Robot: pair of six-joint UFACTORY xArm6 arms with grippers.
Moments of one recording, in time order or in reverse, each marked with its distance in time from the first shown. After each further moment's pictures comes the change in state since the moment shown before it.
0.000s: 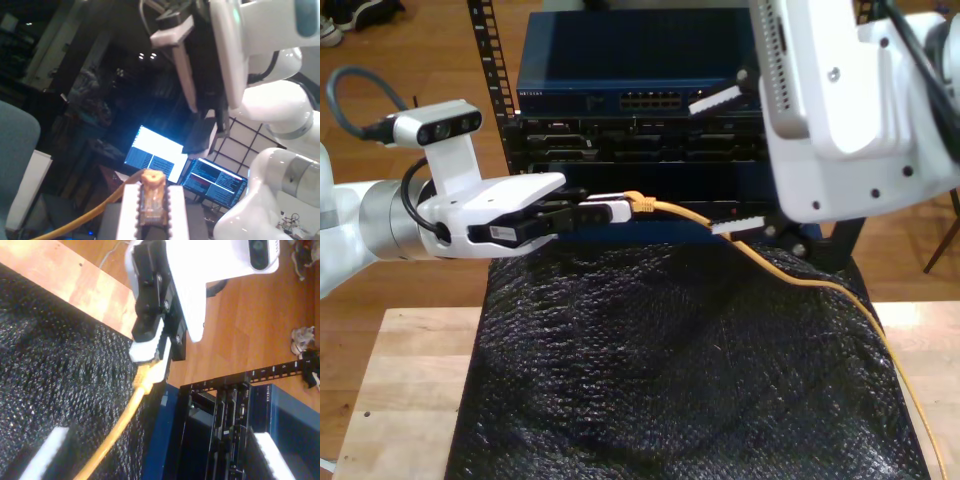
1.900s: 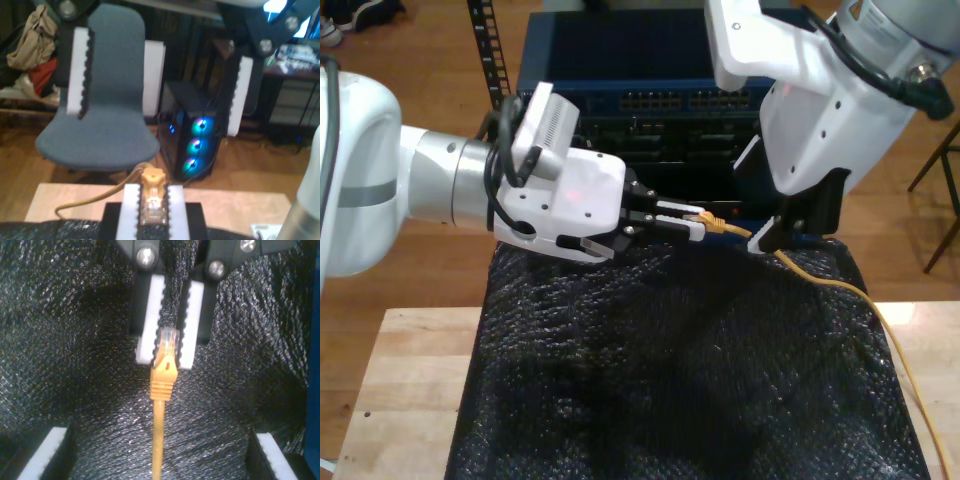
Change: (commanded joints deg) left arm -11.0 -10.5 -0.8 5.6 -27.6 10.4; right arm -7.0 22.6 -21.2 -13.4 26.9 24.5
